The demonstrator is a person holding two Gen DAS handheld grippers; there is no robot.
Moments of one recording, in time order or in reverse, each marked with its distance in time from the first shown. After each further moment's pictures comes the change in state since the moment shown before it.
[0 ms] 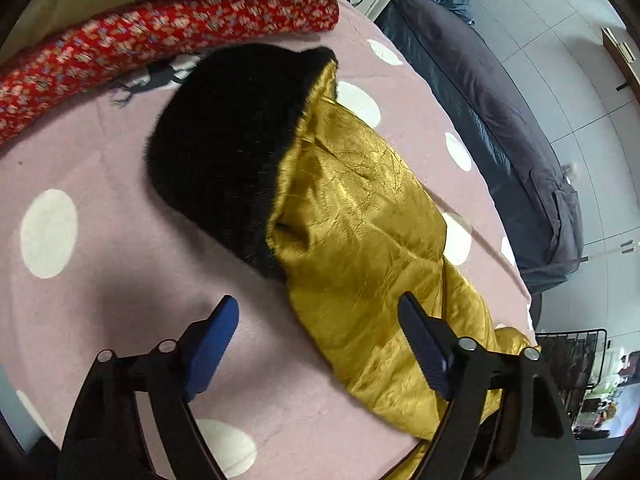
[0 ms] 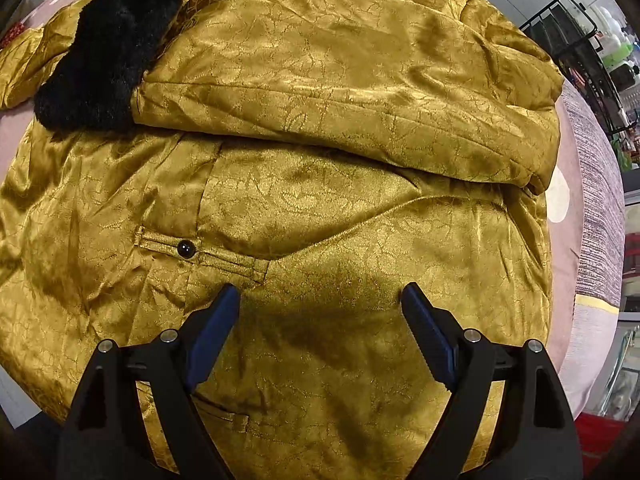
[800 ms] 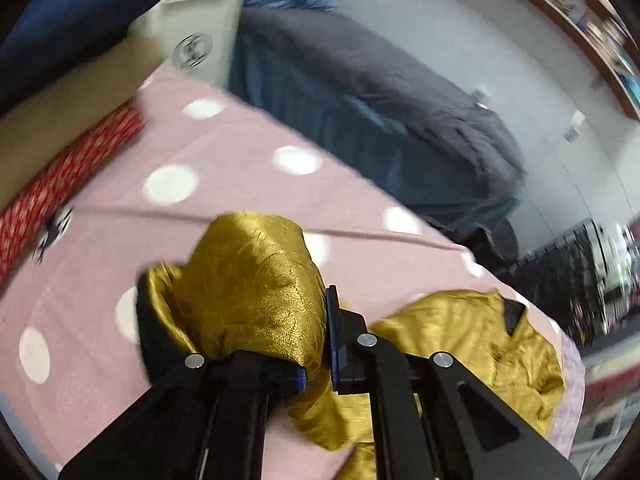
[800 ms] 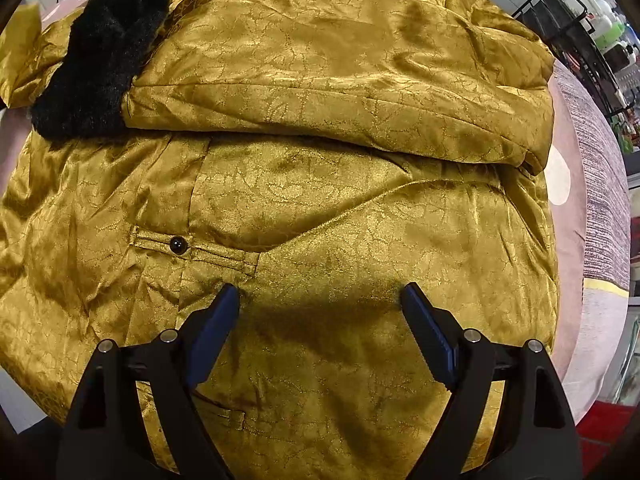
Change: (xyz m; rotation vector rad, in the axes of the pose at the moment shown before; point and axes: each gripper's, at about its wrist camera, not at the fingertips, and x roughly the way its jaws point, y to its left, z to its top) left arm -0.052 -0.172 -0.032 0.496 -0.106 -0.129; right arm -0.002 -0.026 -0.007 0.057 -0.015 0.038
